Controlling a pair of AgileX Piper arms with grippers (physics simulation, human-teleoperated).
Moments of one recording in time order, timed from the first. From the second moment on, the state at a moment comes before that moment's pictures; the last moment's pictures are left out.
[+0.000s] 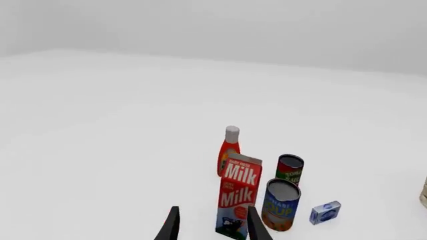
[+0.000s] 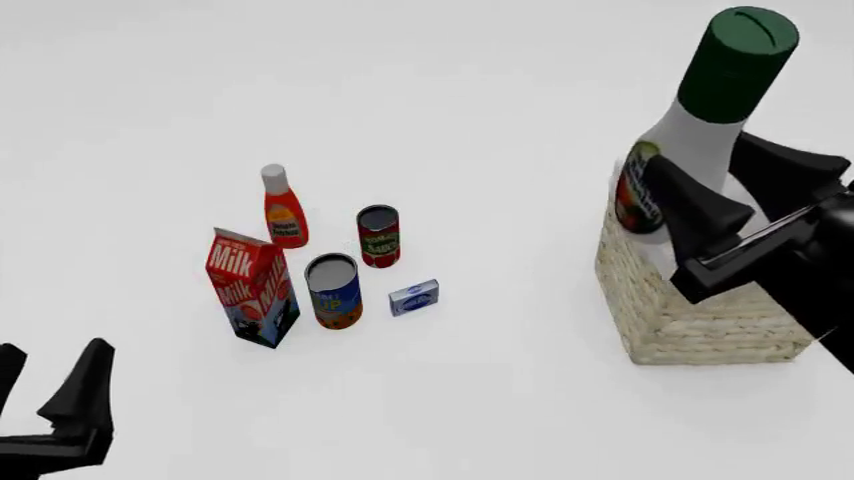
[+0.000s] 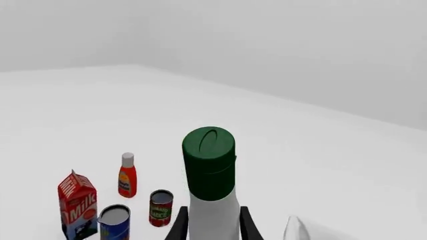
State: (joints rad) left arm 0.02 0.15 -0.05 -0.14 -0.07; right arm 0.44 0.71 -0.64 -0.16 -0.15
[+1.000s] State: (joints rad) left arm 0.16 0.00 0.00 0.05 -0.07; right arm -0.01 0.95 -0.70 -0.29 -0.11
